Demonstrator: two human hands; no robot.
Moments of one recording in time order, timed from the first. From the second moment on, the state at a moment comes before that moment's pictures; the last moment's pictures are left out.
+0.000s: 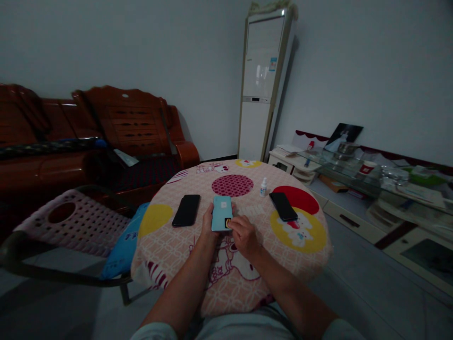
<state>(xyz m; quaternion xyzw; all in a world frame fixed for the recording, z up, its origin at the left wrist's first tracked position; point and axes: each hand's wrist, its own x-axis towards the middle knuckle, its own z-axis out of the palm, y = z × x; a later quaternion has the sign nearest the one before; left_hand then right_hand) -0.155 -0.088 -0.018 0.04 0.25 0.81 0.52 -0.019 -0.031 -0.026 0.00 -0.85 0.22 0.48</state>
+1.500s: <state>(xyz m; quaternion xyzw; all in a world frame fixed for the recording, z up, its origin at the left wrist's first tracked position) -0.154 -0.087 -0.016 0.04 0.26 0.84 0.47 -0.019 -0.024 -0.029 -0.02 -0.87 0.19 0.46</state>
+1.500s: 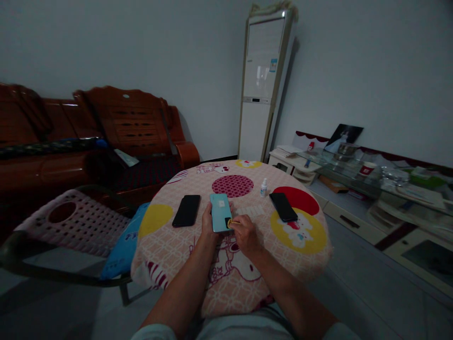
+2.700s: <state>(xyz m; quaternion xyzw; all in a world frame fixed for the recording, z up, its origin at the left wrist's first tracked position) -0.152 -0.085 -0.015 0.06 0.28 0.79 0.54 -0.022 -0.021 -0.030 -0.04 -0.87 0.18 0.46</state>
